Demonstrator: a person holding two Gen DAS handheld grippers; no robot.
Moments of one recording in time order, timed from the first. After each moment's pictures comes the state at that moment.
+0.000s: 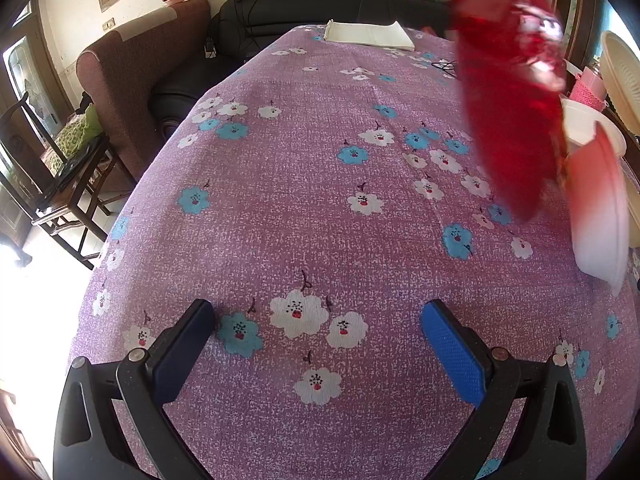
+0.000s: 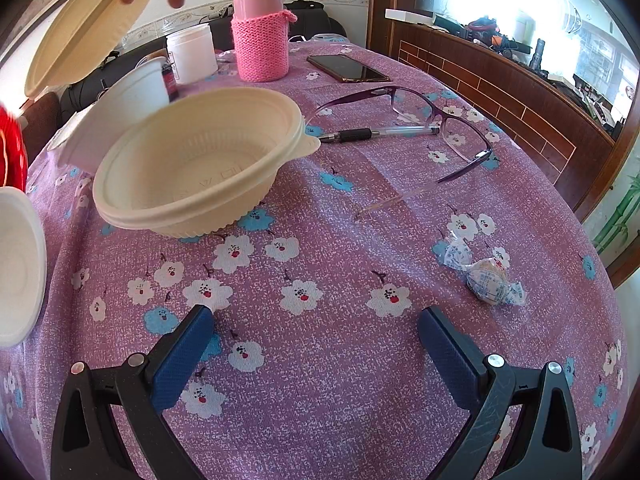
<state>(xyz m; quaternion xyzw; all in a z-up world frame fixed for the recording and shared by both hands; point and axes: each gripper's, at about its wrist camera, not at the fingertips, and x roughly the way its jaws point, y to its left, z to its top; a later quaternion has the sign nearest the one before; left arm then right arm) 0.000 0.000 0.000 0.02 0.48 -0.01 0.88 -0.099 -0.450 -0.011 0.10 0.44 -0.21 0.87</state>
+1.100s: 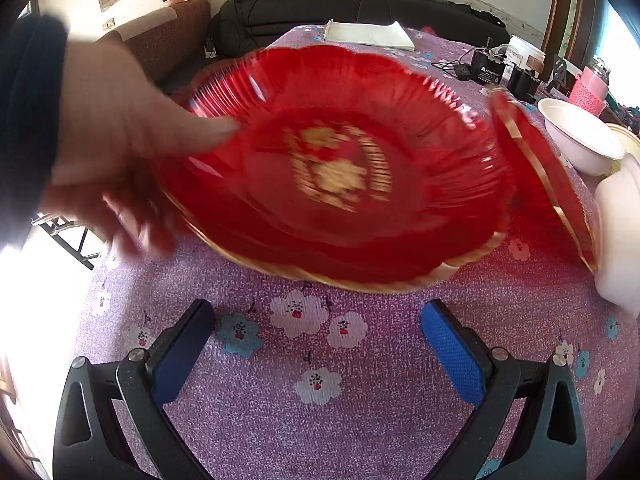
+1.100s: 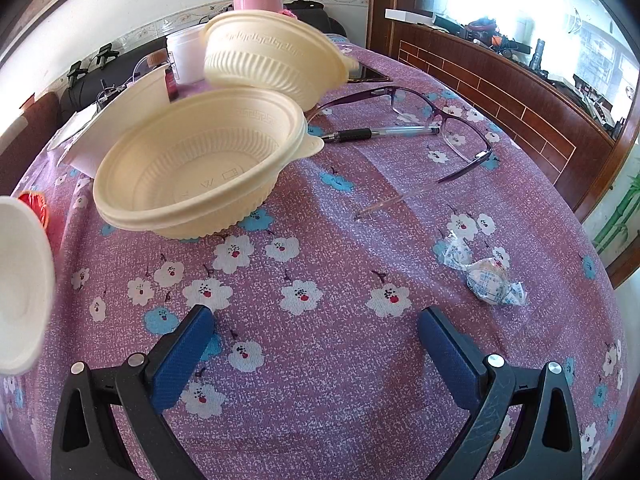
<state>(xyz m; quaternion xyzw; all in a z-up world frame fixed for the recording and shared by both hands) 0.000 0.000 0.000 0.02 0.48 -0.01 0.88 -0.100 -0.451 -0.010 0.10 0.44 -0.21 0.87</state>
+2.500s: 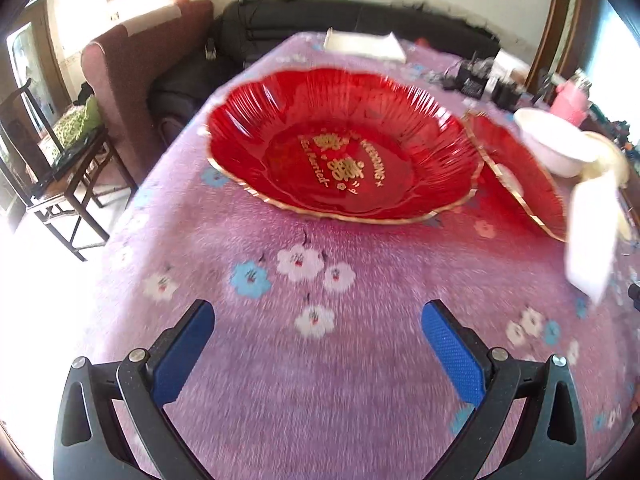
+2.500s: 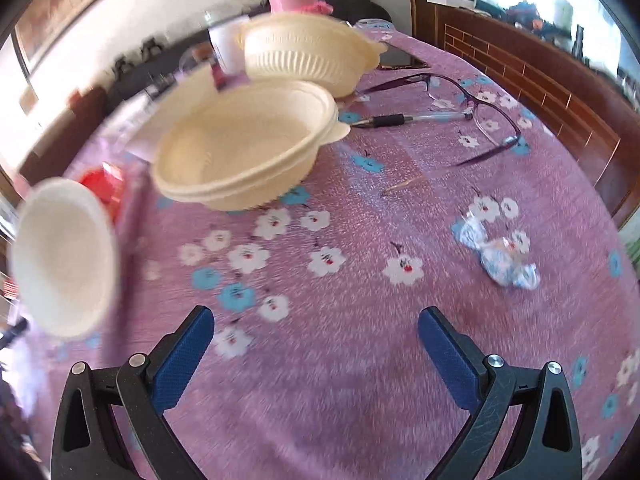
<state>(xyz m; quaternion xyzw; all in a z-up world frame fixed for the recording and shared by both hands) -0.045 0.010 0.018 -0.01 0.46 -0.03 0.89 -0.132 -0.460 0.003 0.15 0.45 -0.09 0.88</state>
